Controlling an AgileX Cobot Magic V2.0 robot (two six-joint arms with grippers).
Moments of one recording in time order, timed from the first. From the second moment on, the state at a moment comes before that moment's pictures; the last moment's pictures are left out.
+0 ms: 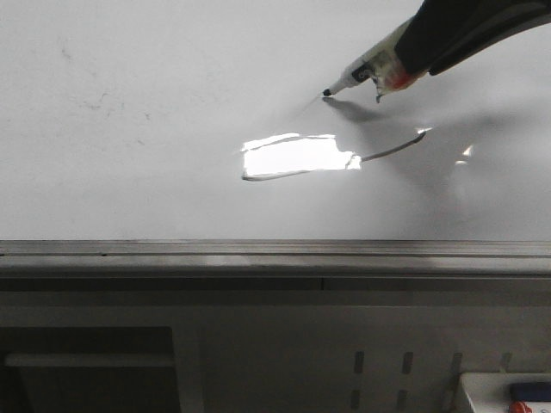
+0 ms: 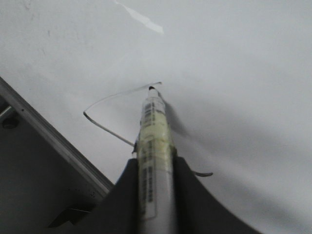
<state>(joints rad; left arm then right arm) -0.69 0.31 -0.33 -0.97 0.19 0.93 0.44 1.17 -0.94 0.42 0.64 -0.45</state>
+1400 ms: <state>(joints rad) -0.69 0.31 -0.33 -0.97 0.19 0.93 0.49 1.20 -0.85 0.47 0.73 -0.41</state>
